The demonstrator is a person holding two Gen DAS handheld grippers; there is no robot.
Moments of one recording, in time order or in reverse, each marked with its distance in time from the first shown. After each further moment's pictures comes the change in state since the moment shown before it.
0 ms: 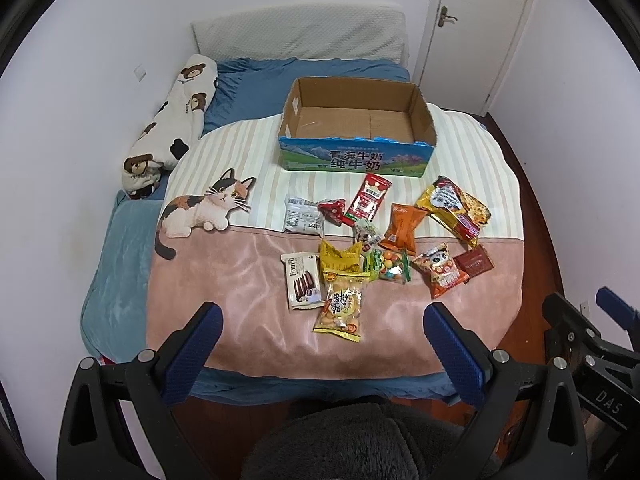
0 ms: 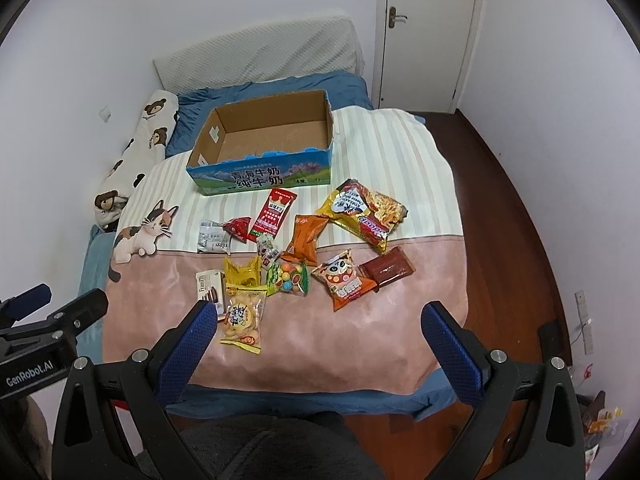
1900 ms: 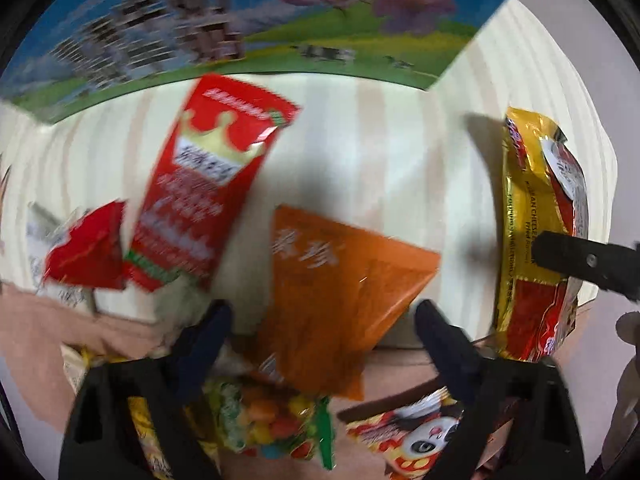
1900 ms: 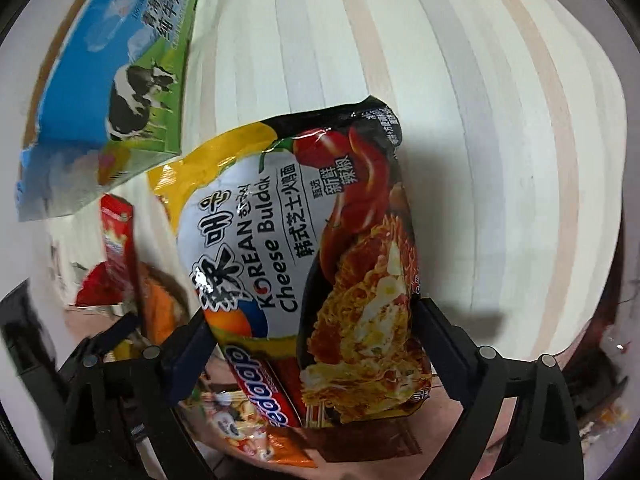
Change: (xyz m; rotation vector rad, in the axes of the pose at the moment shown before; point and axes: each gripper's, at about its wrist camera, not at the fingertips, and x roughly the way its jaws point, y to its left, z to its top) left arm 0.413 -0.157 0.097 0.022 0.410 -0.138; right arm 0.454 -0.153 0.119 0.136 0.596 0.189
